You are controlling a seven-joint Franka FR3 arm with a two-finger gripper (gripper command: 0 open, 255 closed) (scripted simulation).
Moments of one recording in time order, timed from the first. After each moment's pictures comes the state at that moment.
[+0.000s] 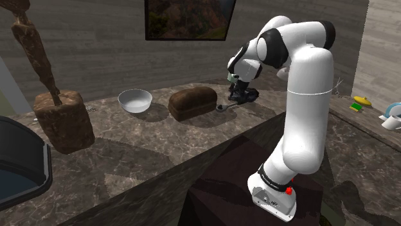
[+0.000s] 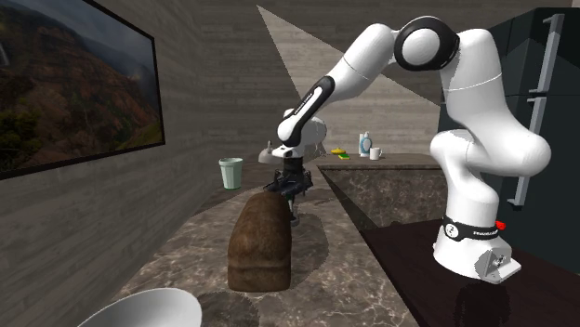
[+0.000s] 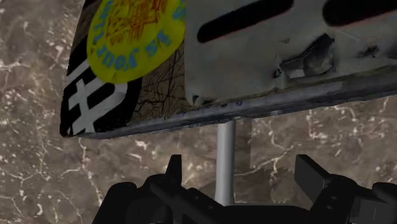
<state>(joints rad) 0.09 0.45 -0.89 -2.13 0.53 2.38 -2.46</state>
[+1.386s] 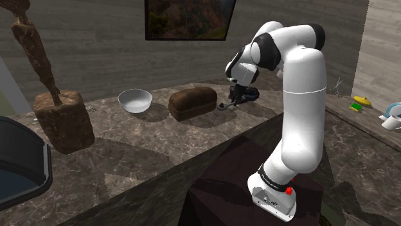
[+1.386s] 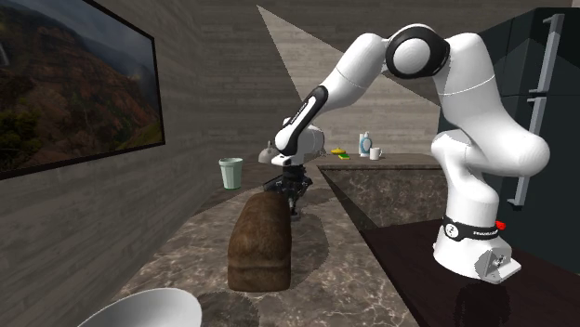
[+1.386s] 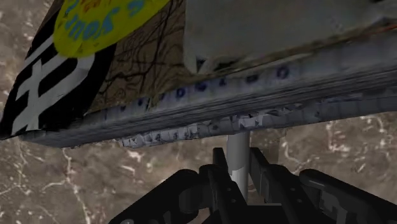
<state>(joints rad) 0.03 0.51 -0.82 -2.12 0.60 2.42 -2.51</state>
